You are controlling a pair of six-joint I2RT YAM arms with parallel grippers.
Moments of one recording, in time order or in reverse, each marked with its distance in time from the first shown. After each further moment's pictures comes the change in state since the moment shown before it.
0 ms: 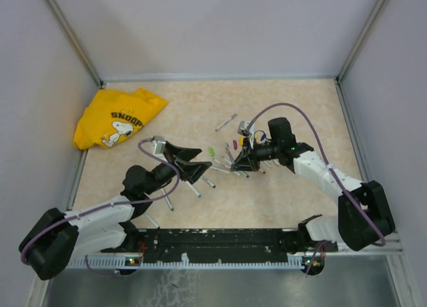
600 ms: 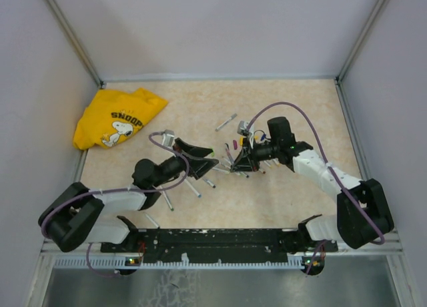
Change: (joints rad) left arm 0.040 0.265 0.055 0.237 0.154 -0.158; right arm -0.003 0.018 0.014 -0.019 -0.044 -0.015
